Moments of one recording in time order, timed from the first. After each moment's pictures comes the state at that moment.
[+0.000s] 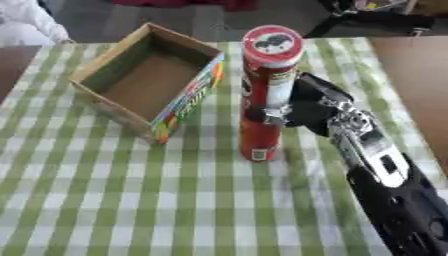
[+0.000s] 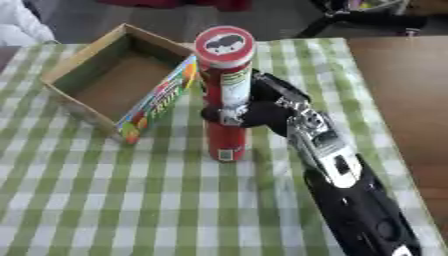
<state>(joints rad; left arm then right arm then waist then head) -0.19 0.39 0.10 -1.83 0.25 0.10 0.44 -0.60 -0.32 0.10 -1.60 -0.26 0.30 0.29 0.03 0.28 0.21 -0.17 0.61</state>
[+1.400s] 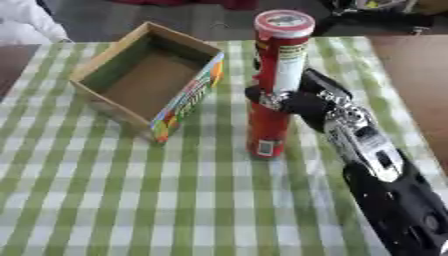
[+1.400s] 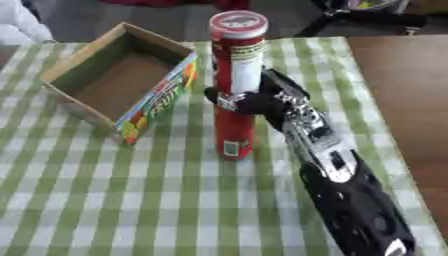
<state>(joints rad) -0.20 0.39 0.10 -1.83 0.25 0.10 0.43 -0.64 -0.31 0.11 -1.58 -0.31 0.33 0.10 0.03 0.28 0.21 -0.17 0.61</state>
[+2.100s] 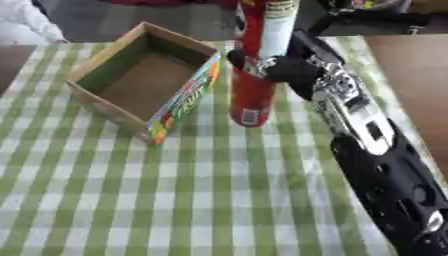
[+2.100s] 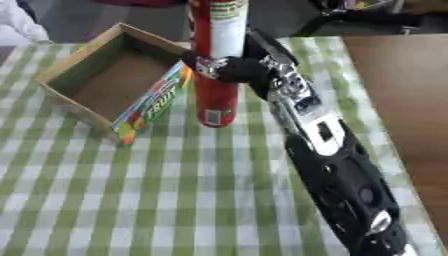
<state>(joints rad) -0.20 0.39 0.10 -1.83 0.25 0.10 0.43 -0.82 -0.30 0.13 -1.56 -0.29 0.27 0.09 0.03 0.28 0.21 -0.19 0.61</state>
